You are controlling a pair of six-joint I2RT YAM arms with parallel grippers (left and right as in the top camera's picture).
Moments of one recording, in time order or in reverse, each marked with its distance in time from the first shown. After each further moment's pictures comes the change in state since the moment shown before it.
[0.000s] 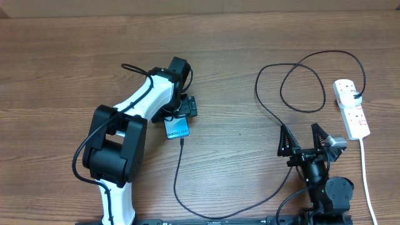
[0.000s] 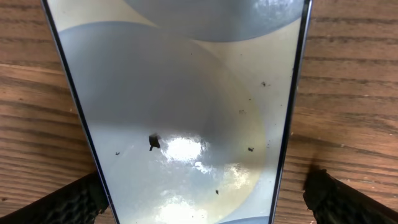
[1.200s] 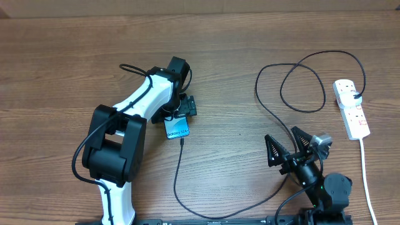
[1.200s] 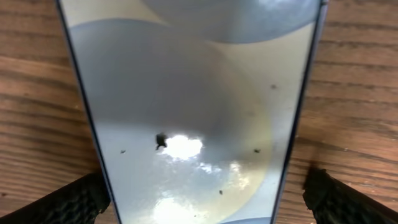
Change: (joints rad) left arm 0.010 0.000 0.002 -0.008 0.010 -0.037; right arm 0.000 0.052 0.022 -0.078 -0.261 0.038
